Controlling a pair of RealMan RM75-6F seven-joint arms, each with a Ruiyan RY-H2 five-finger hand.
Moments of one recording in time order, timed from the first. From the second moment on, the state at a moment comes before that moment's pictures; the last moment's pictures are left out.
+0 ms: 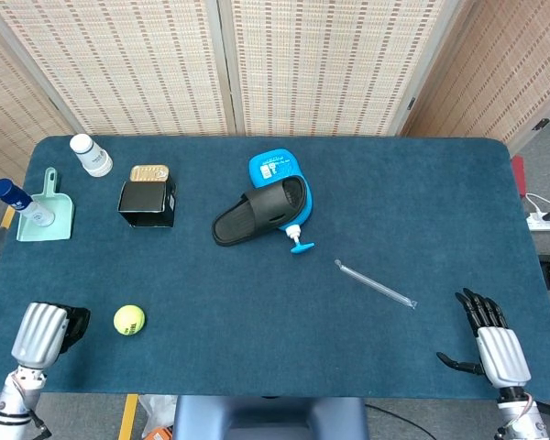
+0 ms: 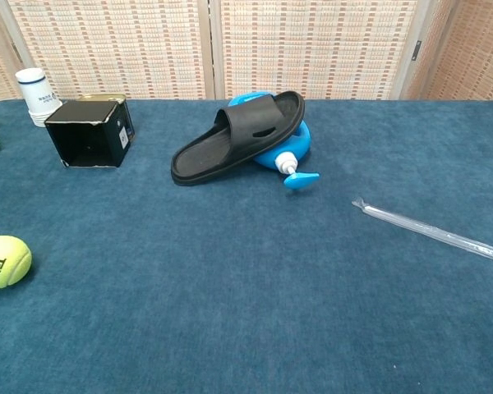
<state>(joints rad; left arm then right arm) -0.16 -1.37 -0.01 -1.31 1.67 1.61 -0.07 0.02 -1.37 -0.03 -1.31 -1.55 1.43 0.19</state>
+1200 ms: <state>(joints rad) -0.03 -1.82 0.05 -1.01 1.64 1.51 0.15 0.02 -1.36 -0.03 -1.30 -1.55 1.43 0.24</state>
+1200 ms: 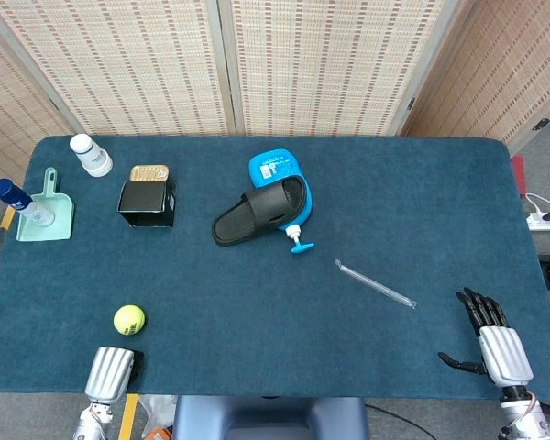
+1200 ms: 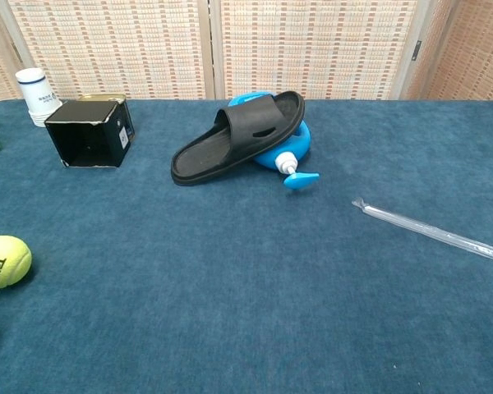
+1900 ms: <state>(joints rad) -0.09 -1.83 0.01 -1.00 1.57 1.43 0.14 0.03 -1.37 -0.03 -1.31 -1.53 1.40 0.19</state>
